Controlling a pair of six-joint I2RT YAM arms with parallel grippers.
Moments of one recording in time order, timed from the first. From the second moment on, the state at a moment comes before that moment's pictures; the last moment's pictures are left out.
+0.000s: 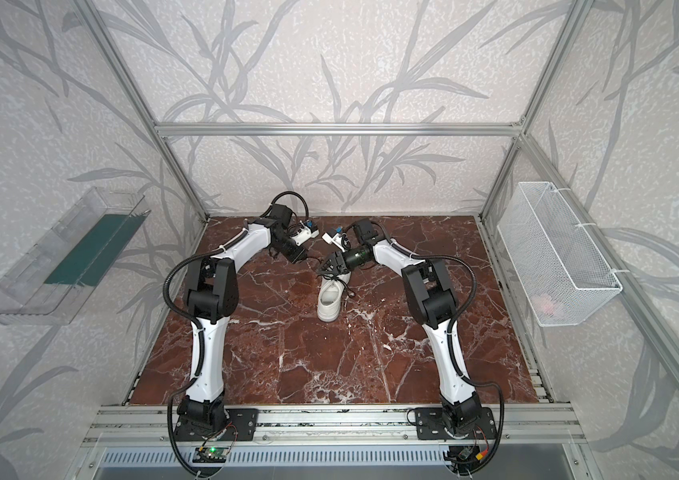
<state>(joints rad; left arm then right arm) -0.23 2.31 1.98 -0.82 0.37 0.53 0.45 2.28 1.77 -0.47 -1.16 0.12</state>
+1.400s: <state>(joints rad) -0.35 2.21 1.97 -0.78 0.46 0.48 0.33 2.27 1.53 0.17 -1.04 0.57</state>
